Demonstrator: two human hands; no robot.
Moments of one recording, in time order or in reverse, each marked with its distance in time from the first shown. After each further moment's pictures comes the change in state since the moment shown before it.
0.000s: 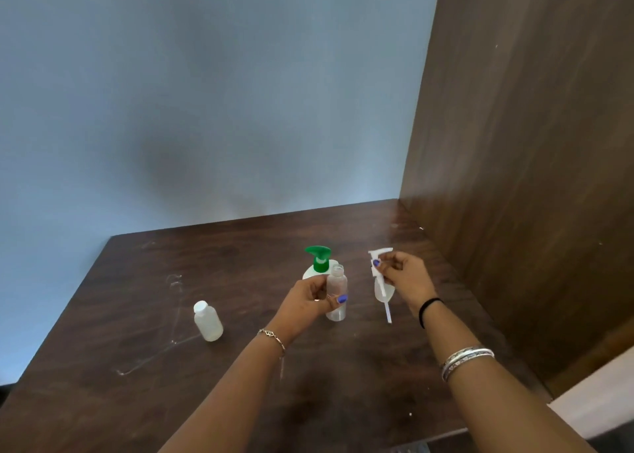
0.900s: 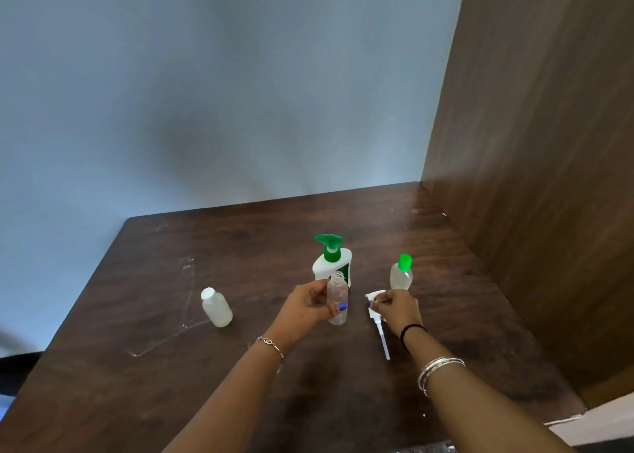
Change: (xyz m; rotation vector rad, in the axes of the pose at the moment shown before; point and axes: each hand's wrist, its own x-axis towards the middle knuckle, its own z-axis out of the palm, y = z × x) left_hand -0.003 -0.032 -0.002 -0.012 0.051 -0.095; right_hand -0.007 0.081 0.040 -0.426 -0.071 0.224
